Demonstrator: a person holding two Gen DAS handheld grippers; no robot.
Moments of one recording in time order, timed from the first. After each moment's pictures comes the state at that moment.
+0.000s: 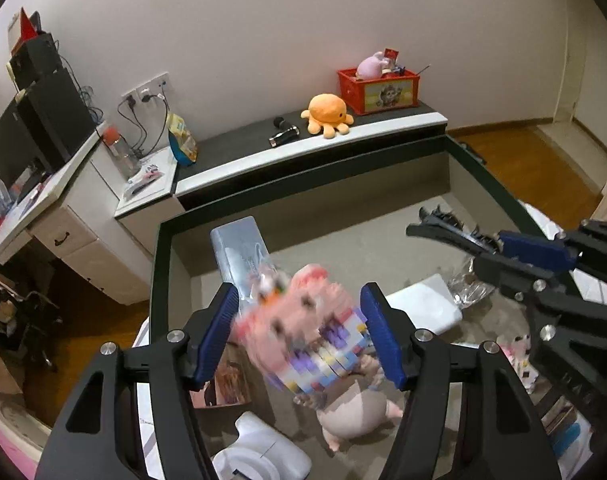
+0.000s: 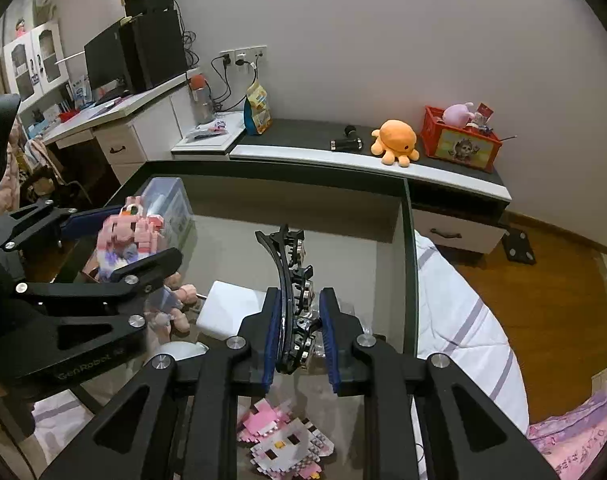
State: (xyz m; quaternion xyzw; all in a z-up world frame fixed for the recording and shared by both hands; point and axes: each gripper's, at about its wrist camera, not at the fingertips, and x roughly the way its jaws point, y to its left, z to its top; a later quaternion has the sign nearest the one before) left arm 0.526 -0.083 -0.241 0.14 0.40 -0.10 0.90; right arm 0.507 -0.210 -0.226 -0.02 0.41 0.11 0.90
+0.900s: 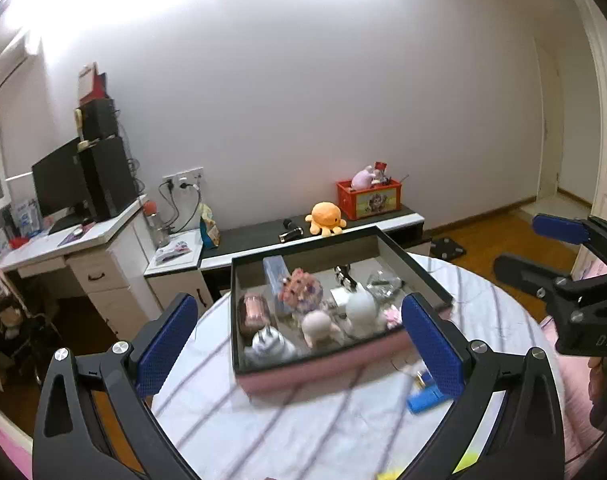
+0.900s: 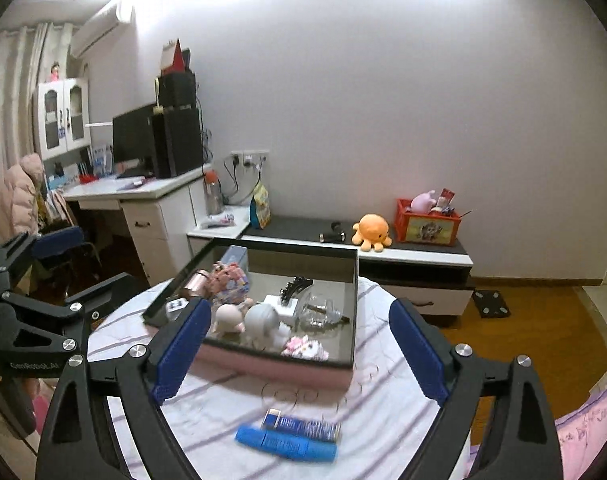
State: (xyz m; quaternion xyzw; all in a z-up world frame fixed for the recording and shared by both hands) left arm 0.294 -0.031 -0.136 0.09 0.21 -0.11 0.97; right arm 0.301 -0.224 -0.129 -0.01 0.22 0.09 0.97
